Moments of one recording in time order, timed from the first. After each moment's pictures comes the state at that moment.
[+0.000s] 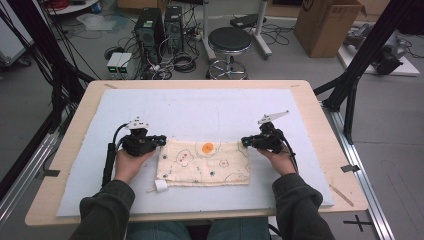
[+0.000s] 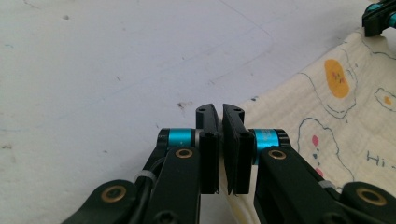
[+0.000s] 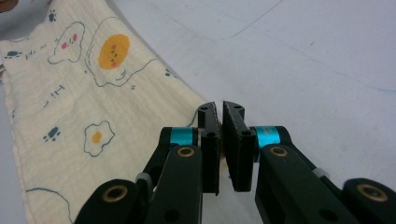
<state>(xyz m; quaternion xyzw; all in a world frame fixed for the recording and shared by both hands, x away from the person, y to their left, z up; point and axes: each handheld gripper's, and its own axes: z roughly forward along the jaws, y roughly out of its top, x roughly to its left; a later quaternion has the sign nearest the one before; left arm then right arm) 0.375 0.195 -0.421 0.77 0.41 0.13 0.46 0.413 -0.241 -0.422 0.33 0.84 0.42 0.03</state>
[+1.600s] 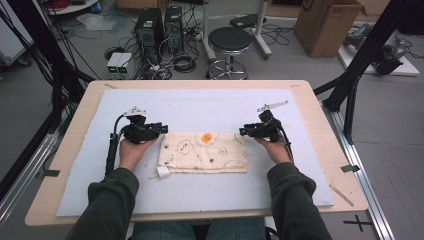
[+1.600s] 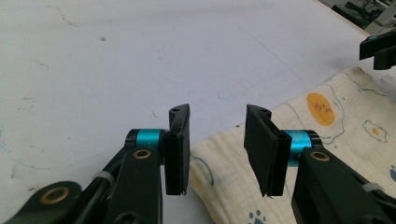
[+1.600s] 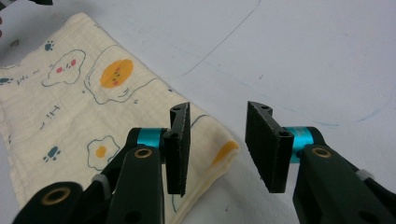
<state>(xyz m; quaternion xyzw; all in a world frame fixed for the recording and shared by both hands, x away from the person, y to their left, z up) 0.410 0.201 -0.424 0.73 0.46 0.12 0.49 0.447 -0.240 -0.420 0.38 0.82 0.43 0.04</state>
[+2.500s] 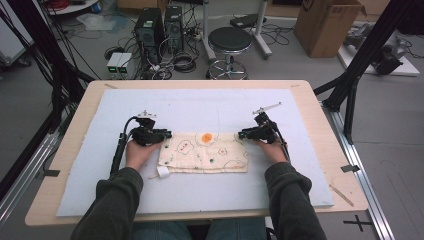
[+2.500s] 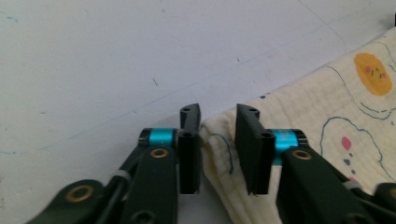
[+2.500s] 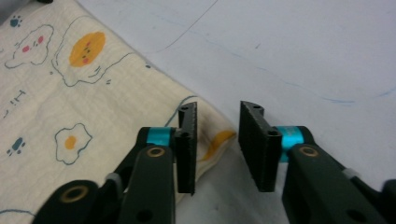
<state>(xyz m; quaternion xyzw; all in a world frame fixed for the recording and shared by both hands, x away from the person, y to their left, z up) 0.421 0.185 -0.446 0.77 0.47 0.12 0.43 0.456 -0.232 -0.438 0.40 0.83 0.39 0.02</state>
